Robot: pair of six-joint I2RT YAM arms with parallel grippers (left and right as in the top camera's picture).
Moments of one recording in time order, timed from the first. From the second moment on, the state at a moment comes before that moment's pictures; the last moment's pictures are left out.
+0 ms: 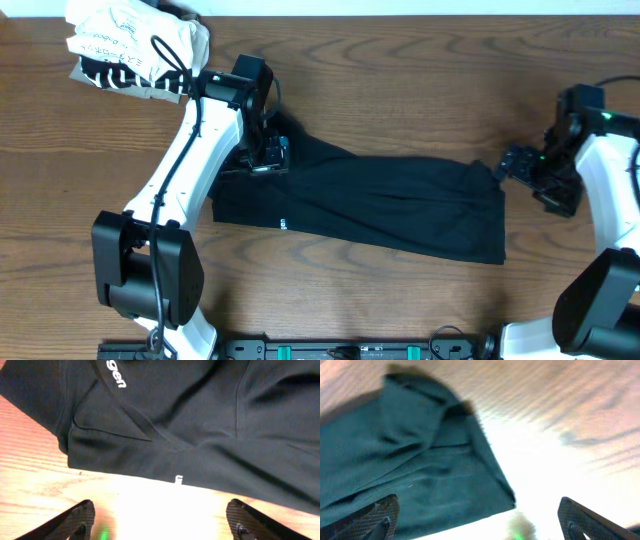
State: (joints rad) left arm -0.26 1.83 1.55 -1.32 0.08 -0.38; right arm -0.26 1.65 1.28 -1.18 -0.02 0.36
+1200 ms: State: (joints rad) left arm -0.26 1.83 1.55 -1.33 0.07 -0.38; right arm -0.49 1.63 0.82 -0.72 -0.51 0.01
